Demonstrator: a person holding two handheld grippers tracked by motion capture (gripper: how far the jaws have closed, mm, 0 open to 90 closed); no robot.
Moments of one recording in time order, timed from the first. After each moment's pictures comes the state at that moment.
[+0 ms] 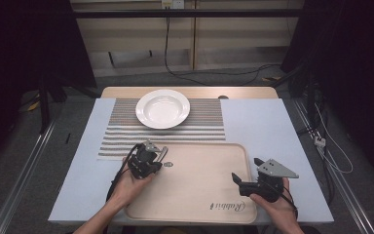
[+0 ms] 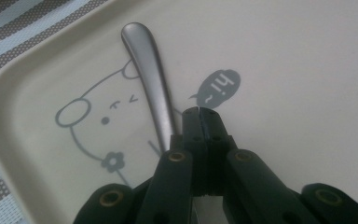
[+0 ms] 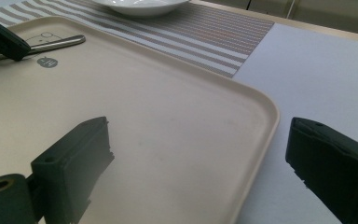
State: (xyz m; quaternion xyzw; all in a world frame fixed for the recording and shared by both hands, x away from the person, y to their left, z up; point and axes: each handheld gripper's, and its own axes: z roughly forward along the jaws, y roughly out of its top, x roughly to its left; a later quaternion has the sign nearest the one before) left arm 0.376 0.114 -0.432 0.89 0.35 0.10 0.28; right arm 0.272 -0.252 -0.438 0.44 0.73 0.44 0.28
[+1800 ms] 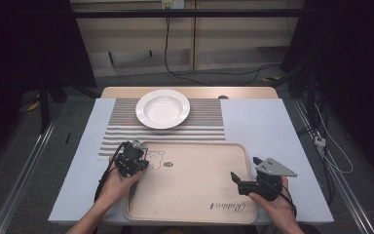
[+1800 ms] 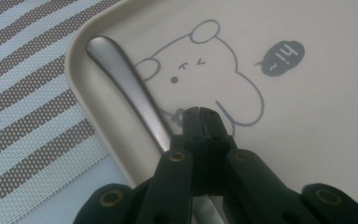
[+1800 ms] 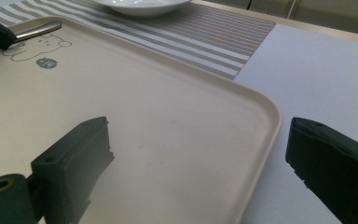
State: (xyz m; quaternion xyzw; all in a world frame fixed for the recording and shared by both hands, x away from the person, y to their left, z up) left arm 0.383 0.145 -0.429 0.88 0.38 0.11 0.25; right arm 0.275 -0.251 -0.438 0.45 0.73 0.44 0.28
